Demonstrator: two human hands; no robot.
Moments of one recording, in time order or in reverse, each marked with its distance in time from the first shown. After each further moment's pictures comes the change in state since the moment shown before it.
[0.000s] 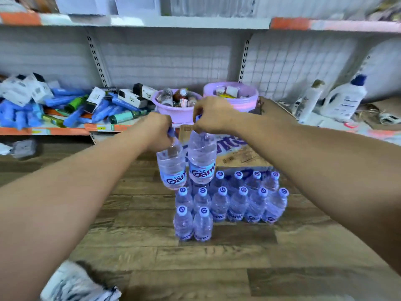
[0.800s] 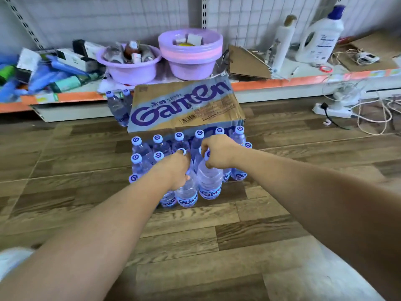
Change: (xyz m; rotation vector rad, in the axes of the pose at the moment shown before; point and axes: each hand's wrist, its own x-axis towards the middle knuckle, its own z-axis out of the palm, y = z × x) left_hand -0.024 0.157 0.186 0.027 -0.416 0.177; right_hand -0.123 0.153 0.122 0.043 -0.400 0.204
